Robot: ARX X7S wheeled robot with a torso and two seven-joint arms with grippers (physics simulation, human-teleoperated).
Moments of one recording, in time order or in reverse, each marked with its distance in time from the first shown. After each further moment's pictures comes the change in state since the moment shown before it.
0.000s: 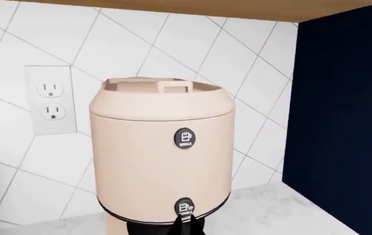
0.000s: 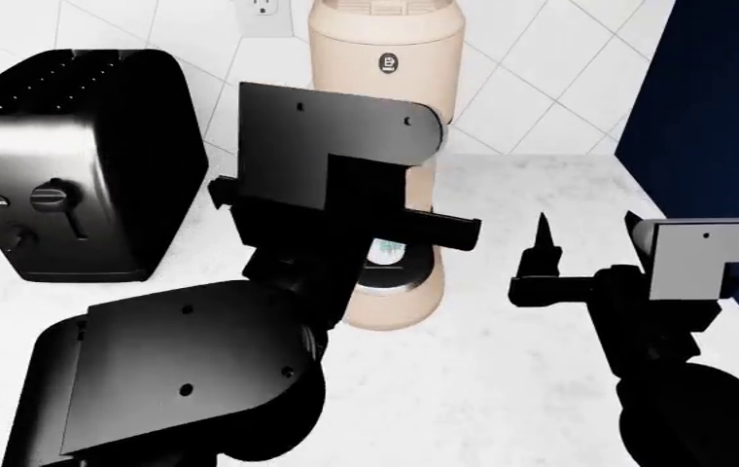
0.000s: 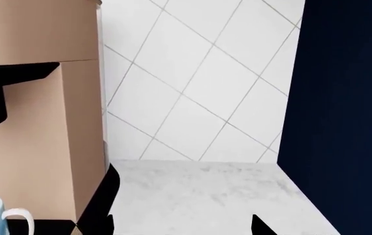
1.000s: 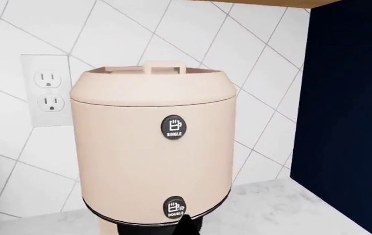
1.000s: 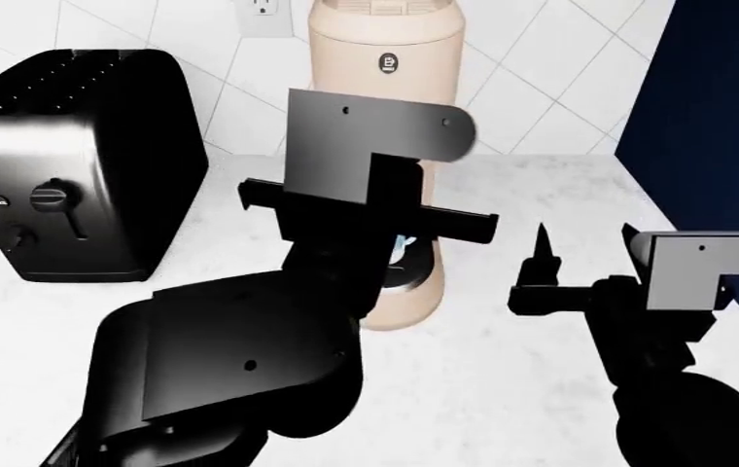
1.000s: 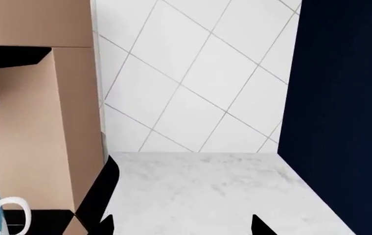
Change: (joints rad) left arm -0.030 -0.037 0.190 -0.125 0.057 0.195 -0.033; right arm -0.038 0.000 -0.001 0.032 0.007 -0.051 0.002
